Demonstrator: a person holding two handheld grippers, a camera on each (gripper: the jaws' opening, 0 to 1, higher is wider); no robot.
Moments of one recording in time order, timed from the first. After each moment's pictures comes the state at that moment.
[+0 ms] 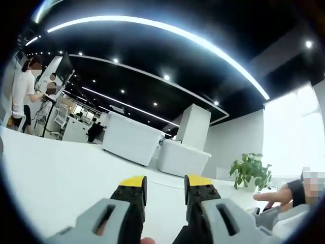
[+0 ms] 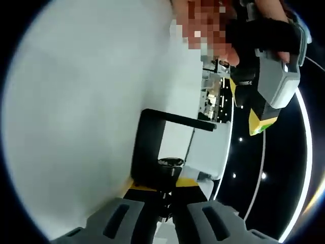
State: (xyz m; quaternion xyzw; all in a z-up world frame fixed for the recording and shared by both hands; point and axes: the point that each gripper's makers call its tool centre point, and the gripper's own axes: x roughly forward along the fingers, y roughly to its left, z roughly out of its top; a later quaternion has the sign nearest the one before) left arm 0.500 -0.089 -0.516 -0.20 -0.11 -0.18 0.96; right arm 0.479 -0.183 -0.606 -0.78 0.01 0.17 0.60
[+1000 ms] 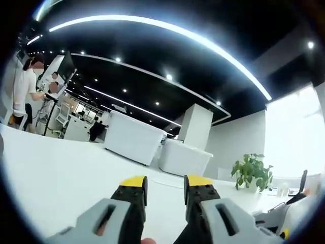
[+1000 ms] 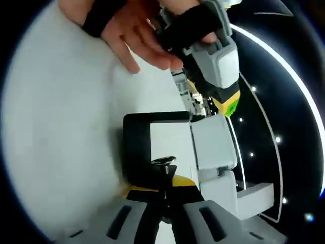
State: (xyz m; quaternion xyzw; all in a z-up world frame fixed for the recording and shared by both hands) left arm 0.504 -0.087 -0.518 -0.20 -0.11 -0.17 0.96; right arm 0.491 -0.170 -0.604 -0.61 -0.01 0.22 0.76
